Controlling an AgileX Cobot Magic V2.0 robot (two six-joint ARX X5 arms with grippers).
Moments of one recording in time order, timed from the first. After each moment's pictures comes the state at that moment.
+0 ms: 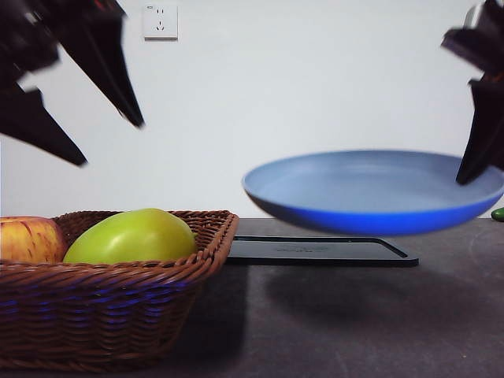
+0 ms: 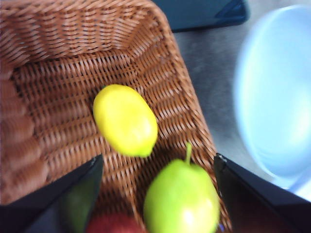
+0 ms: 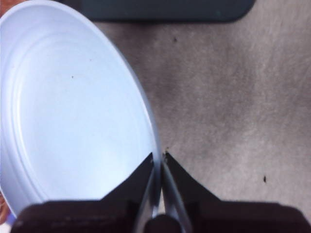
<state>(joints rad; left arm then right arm) -0.40 1.25 0.94 -0.64 0.34 -0.28 0.17 1.17 0.82 -0.69 -0.41 0.14</state>
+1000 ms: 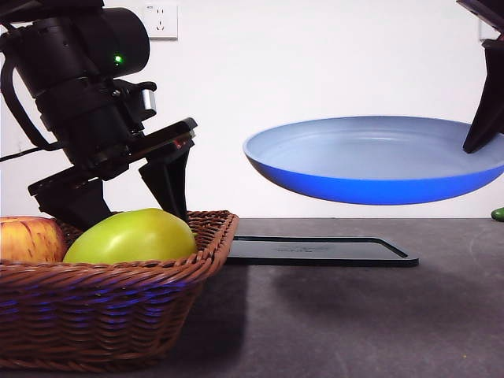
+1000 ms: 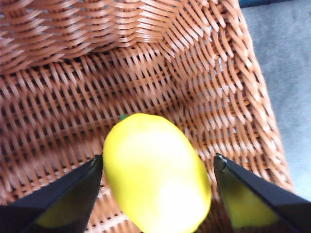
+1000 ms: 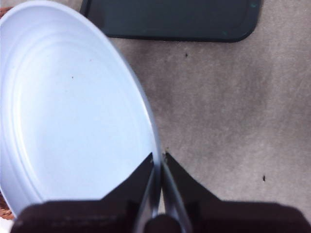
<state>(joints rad) -0.49 1.59 1.00 -0.49 0.18 -0.30 0.17 1.07 0.82 -0.71 -0.41 0.14</state>
